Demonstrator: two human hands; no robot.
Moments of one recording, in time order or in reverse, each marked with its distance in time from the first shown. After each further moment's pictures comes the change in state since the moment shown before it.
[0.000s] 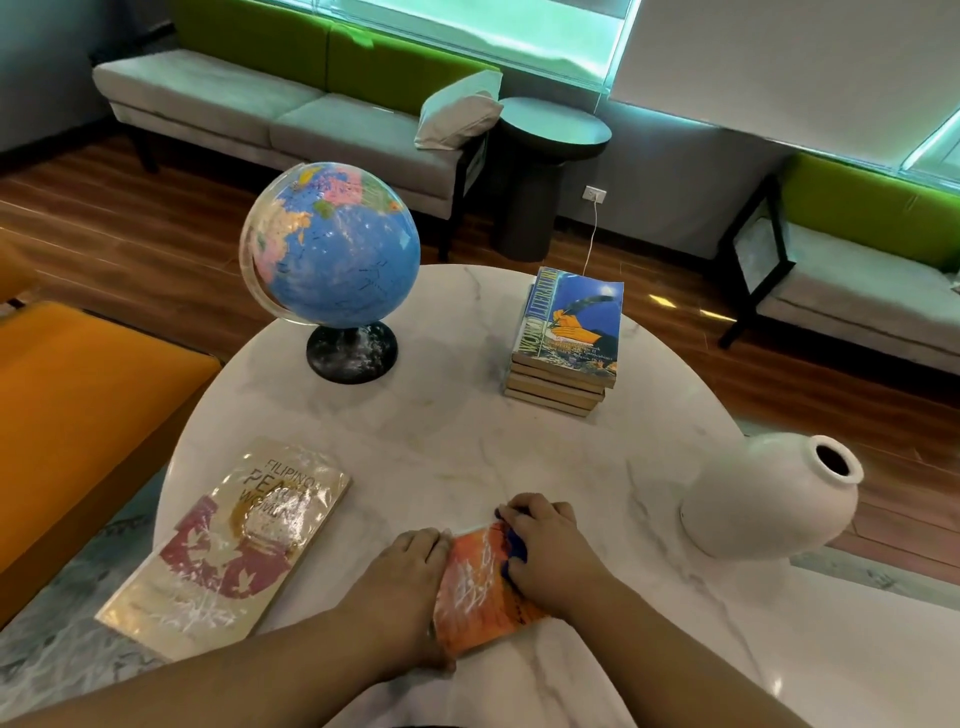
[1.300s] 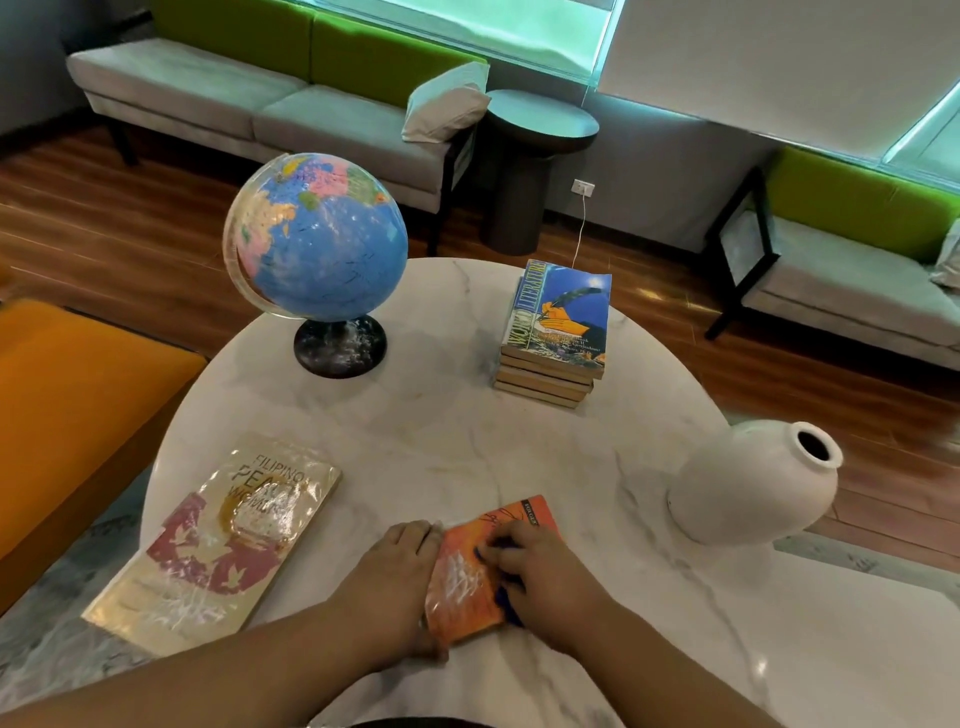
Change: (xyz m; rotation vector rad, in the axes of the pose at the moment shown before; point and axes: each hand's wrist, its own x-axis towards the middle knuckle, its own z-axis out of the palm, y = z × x) left_hand -0.002 0.000 0.001 -0.007 0.002 -0.003; right_hand -0.027 0.007 0.018 0.102 -0.008 -0.161
